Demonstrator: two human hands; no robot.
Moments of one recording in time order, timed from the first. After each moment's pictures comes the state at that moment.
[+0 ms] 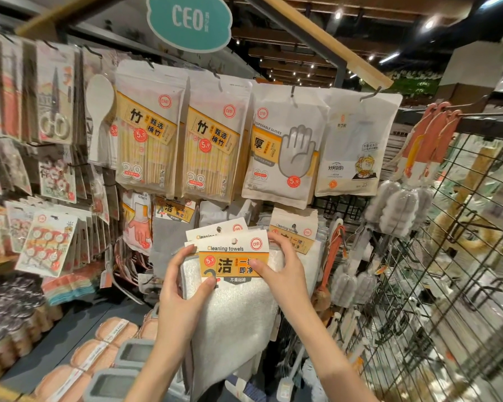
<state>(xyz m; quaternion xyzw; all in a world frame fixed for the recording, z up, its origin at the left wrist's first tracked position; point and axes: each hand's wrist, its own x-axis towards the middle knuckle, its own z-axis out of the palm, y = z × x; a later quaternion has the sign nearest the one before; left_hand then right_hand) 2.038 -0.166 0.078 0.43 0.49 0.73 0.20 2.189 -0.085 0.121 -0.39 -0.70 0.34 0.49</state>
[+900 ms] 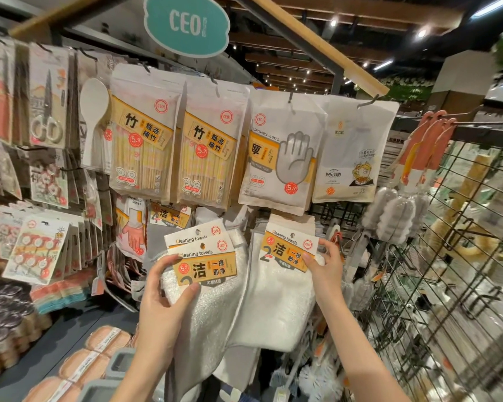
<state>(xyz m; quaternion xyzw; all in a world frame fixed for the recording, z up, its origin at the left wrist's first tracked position) 2.019 -0.160 0.070 0.41 0.46 0.76 0.20 2.248 0.003 0.095 -0.47 -0.52 0.37 0.61</state>
